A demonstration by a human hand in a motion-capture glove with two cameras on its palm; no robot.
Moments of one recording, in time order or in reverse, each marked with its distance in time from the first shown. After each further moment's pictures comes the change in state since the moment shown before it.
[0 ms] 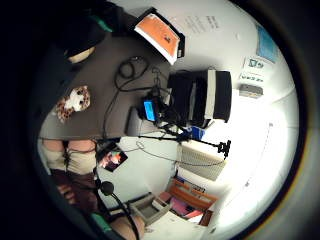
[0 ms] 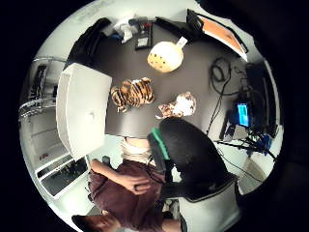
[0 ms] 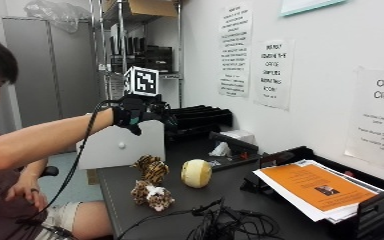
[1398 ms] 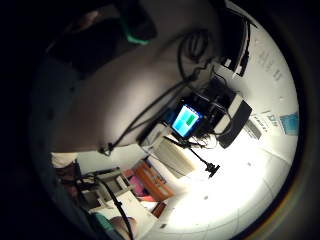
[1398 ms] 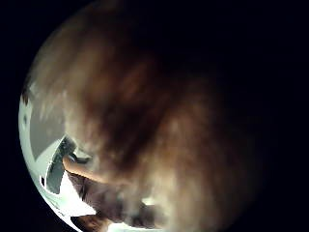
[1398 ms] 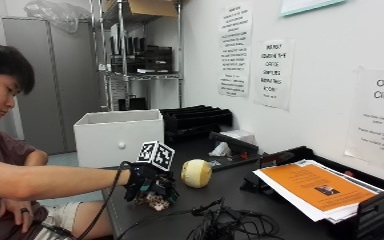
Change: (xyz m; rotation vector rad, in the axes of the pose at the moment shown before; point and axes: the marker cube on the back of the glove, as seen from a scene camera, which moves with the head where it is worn) arm -0.075 -0.048 0.212 -0.411 0.121 -0.268
